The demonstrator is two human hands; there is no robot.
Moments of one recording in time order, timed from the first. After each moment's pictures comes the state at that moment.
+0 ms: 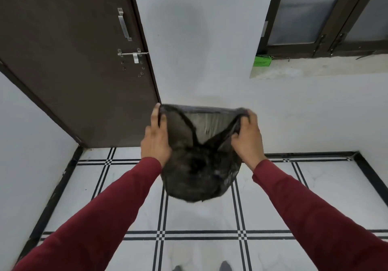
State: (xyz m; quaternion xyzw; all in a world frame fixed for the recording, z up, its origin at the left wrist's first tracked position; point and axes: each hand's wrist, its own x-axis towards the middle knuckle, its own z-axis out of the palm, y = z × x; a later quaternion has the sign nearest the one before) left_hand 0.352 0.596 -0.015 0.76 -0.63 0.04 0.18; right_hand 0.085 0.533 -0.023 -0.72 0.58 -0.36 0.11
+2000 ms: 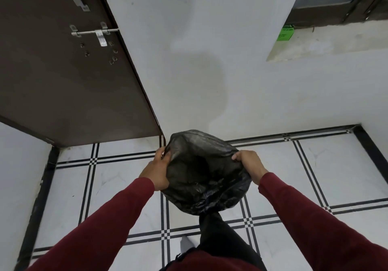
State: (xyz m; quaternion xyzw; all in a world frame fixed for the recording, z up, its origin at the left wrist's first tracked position) left_hand 0.444 0.467 -0.156 0.67 -0.67 -0.32 -0.06; right_hand 0.130 0.420 -0.163 -0.34 0.75 -0.19 0.53
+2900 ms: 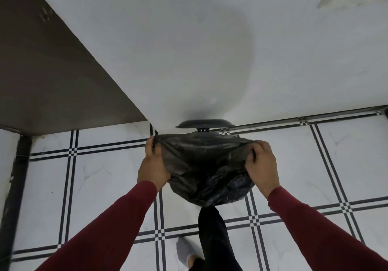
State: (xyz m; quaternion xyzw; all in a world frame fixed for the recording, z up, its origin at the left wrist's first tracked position) left_hand 0.420 0.370 -0.338 0.76 -0.57 -0.29 0.05; right_hand 0.104 0.353 -0.339 -0.60 0.73 -0.20 0.26
